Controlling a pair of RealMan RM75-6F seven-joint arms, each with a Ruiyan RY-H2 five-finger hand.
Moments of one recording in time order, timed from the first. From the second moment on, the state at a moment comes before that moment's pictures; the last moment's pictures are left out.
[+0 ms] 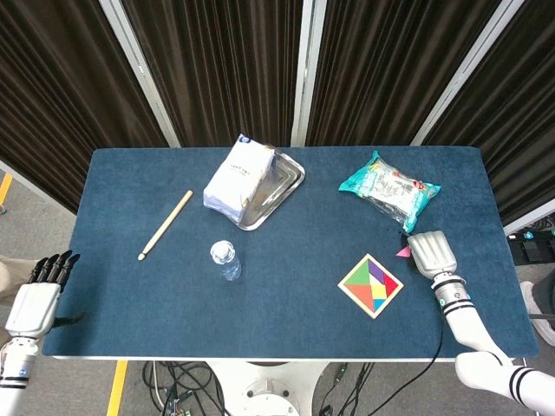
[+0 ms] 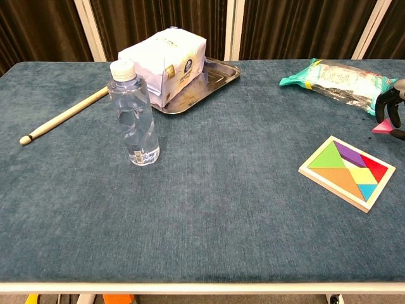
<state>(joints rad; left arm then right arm) -0.13 -1.26 -0.01 -1.37 1.47 1.37 -0.03 0.55 -1.39 0.09 -1.31 -1.15 0.95 -0.38</state>
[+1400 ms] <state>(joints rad) -0.12 -1.27 0.01 -1.29 1.49 1.38 -0.14 0.65 -1.37 0.09 -1.83 -0.58 1.17 -0.83</state>
